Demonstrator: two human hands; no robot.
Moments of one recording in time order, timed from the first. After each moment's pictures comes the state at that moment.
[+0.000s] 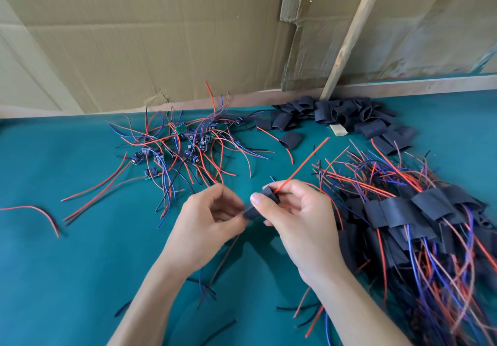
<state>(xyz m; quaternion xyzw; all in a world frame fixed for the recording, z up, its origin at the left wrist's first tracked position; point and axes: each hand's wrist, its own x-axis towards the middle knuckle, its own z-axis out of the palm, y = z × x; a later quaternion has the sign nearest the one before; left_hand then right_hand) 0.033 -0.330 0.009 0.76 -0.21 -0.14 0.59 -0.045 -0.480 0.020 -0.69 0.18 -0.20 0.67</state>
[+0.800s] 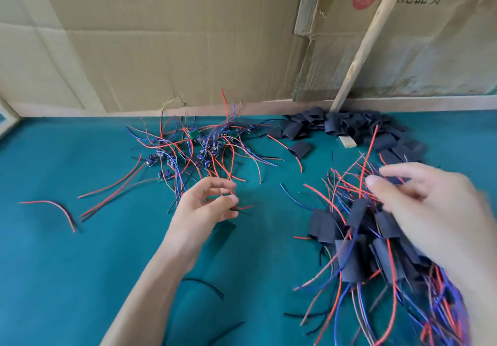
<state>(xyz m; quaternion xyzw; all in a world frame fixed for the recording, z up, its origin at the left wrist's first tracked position) 0.045 -0.324 0.016 0.65 -0.06 -0.16 0.74 -0.098 -0.577 0.097 -0.88 0.28 -0.25 0.30</state>
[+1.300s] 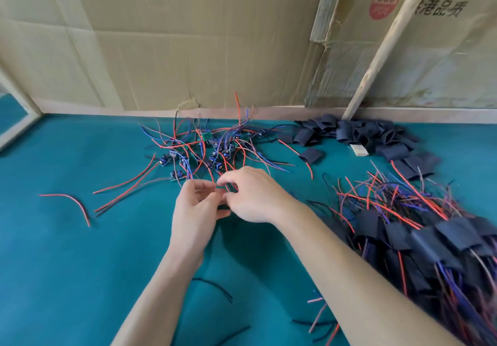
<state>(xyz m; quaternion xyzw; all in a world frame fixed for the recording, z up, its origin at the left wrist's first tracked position) 0.055 -0.320 0.006 0.67 0.05 -0.03 0.74 0.054 -0.445 0.055 -0.96 -0.02 0.05 0.26</state>
